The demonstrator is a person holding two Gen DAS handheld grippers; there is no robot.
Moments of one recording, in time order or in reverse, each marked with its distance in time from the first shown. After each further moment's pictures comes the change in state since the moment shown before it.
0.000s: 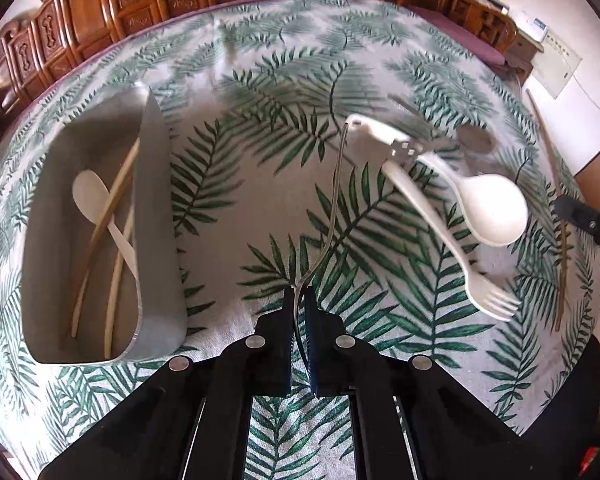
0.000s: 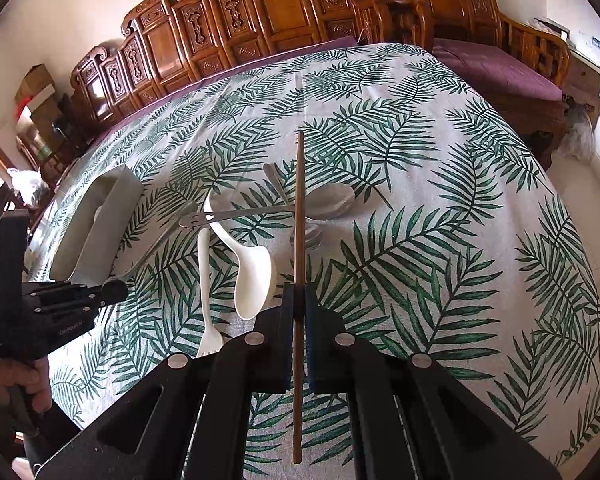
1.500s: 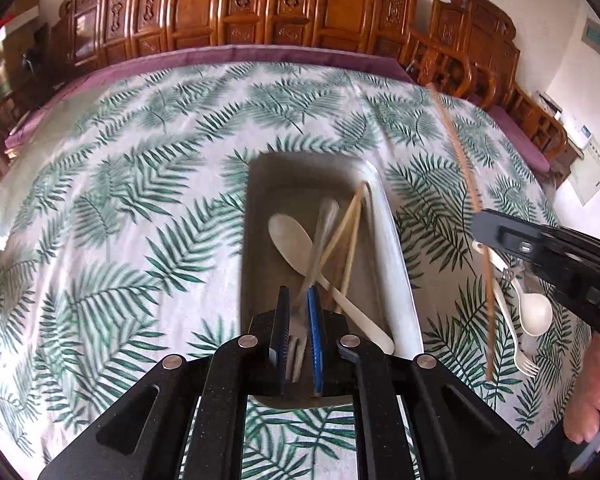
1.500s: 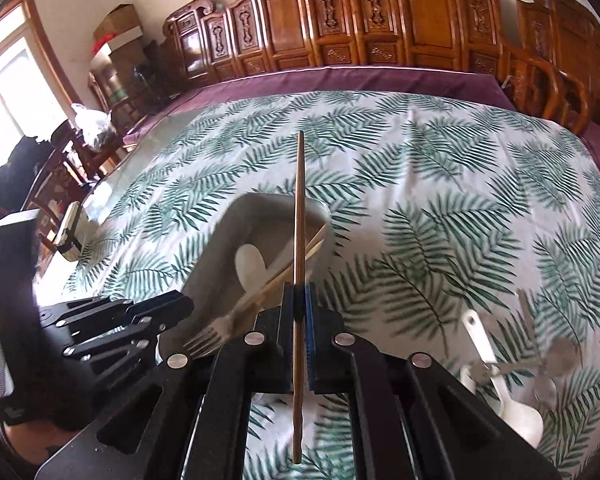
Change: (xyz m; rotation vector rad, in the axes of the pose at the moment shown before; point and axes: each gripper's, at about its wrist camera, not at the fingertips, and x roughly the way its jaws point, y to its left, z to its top) left arm -0.071 0.159 0.002 -0.272 -0.177 0.048; right arm 0.063 0.256 0.095 -0.280 0.048 0.201
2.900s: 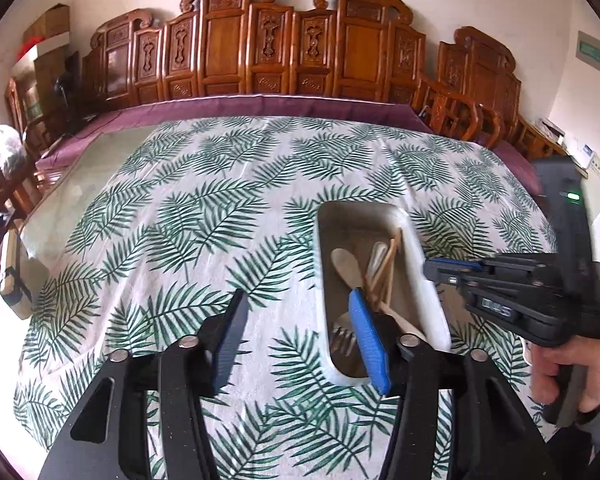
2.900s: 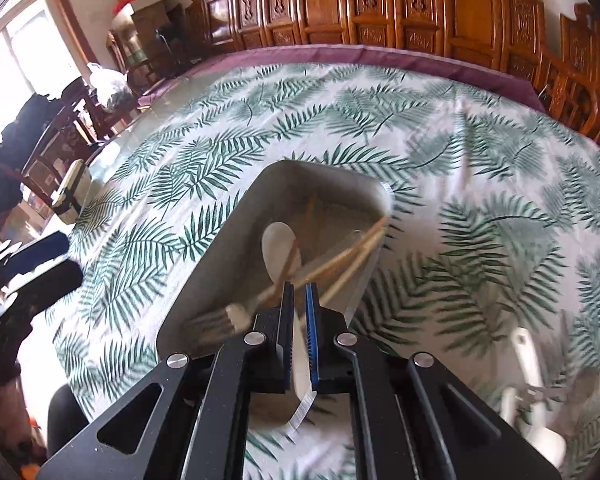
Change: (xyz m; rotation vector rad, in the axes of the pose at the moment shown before) left arm -0.065 0.039 -0.015 0.011 -0.166 0.055; right arm 0.027 0.023 -0.014 -0.123 0.068 -0.006
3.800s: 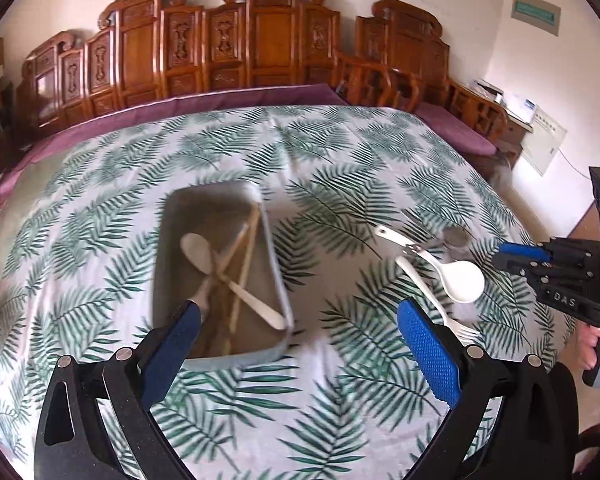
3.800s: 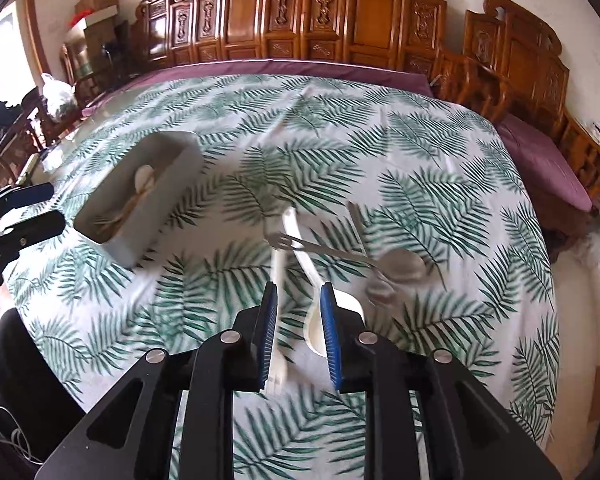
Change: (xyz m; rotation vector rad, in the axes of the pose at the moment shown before) left arm 0.003 -0.127 -0.027 0.151 0.039 -0.178; right arm -0.123 -0.139 -0.125 0.077 -0.036 -0.243
